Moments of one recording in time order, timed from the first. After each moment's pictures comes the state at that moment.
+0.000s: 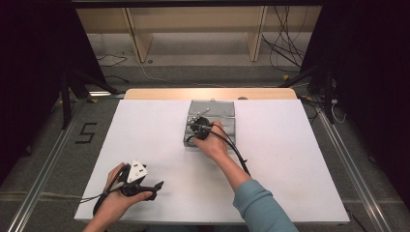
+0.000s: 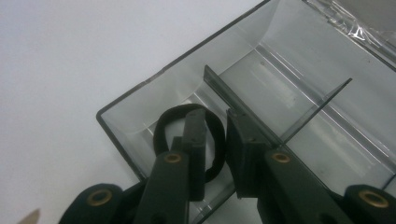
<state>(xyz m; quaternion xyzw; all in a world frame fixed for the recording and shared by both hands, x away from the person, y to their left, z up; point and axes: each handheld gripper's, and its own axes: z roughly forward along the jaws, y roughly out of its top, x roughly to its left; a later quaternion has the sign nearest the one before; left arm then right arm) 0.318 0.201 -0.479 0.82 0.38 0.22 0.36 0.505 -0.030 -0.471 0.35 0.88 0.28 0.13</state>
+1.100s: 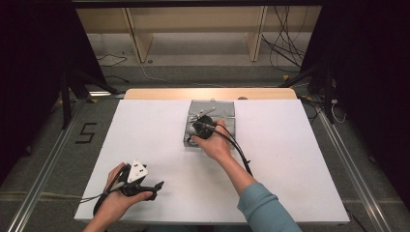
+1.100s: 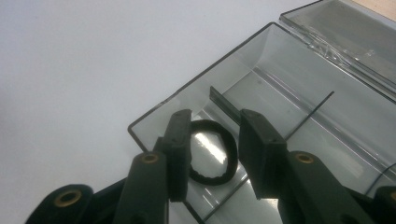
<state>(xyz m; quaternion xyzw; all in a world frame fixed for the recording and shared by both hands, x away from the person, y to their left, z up) 0.318 0.201 -0.479 0.82 0.38 0.22 0.36 0.495 -0.038 -0.456 0.37 0.86 0.33 0.13</state>
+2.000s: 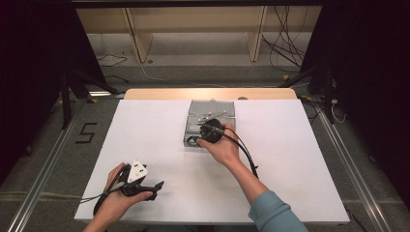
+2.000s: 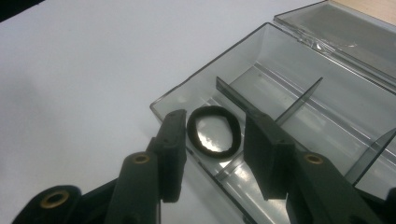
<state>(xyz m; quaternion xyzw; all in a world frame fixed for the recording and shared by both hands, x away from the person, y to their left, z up) 0.318 0.200 -0.479 0.82 0.38 0.22 0.36 0.475 -0.062 -0.446 0.37 0.85 0.37 0.12</state>
